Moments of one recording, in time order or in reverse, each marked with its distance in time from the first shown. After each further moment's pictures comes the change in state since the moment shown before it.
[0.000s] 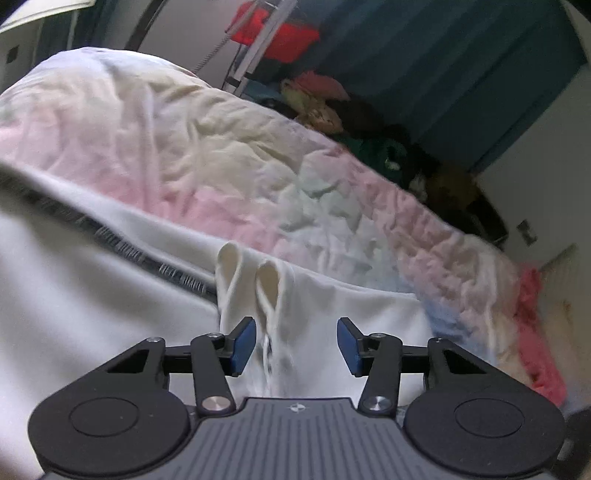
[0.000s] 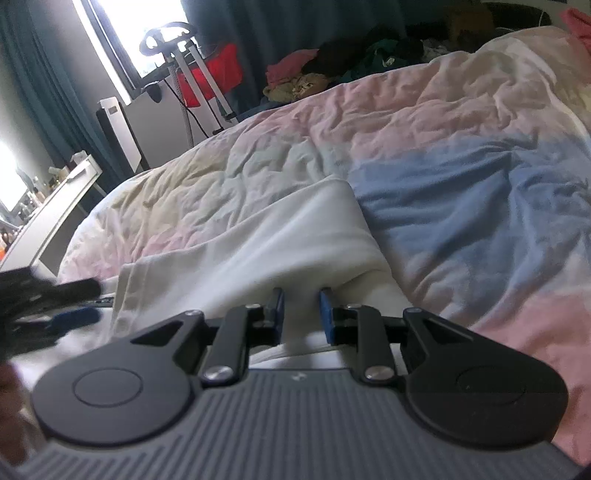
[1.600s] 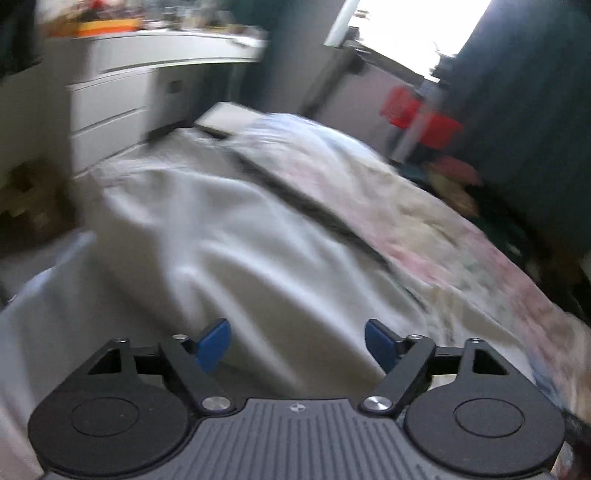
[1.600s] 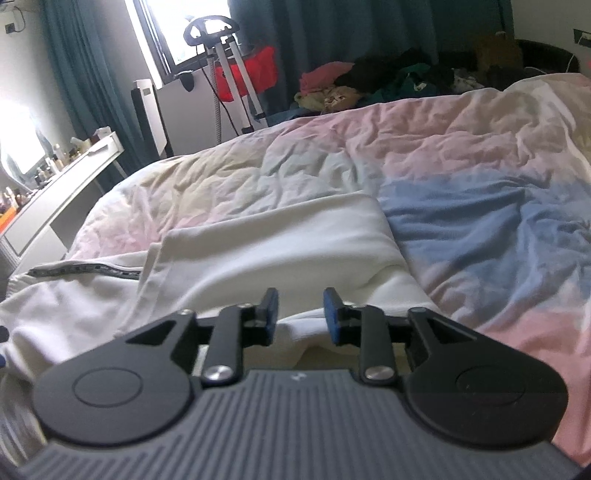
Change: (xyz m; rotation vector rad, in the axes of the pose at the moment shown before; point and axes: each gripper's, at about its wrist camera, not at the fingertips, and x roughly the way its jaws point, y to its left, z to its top) left arm -0.217 0.126 -0.079 -0.319 -0.257 0.396; right arm -0.030 0.031 -0.010 -0.154 -0.026 0.024
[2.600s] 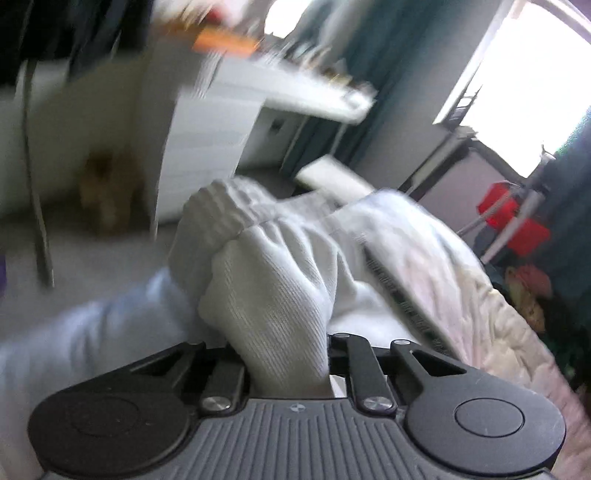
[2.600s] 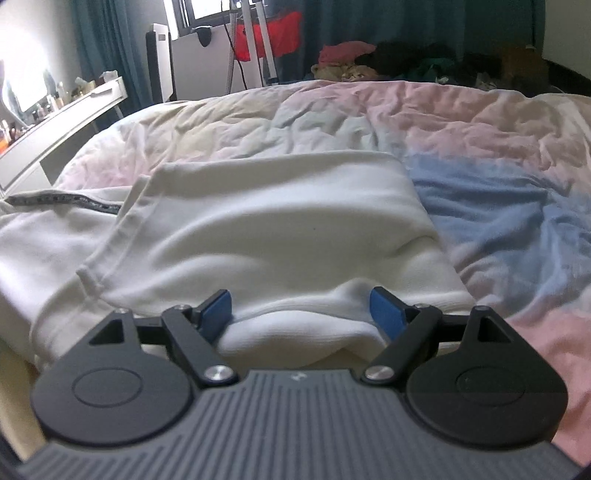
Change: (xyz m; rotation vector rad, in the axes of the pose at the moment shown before) left arm 0.012 0.028 0.043 -0.096 -0.282 0.180; right arm 0.039 0.018 -0.024 -0.136 0.077 -0.049
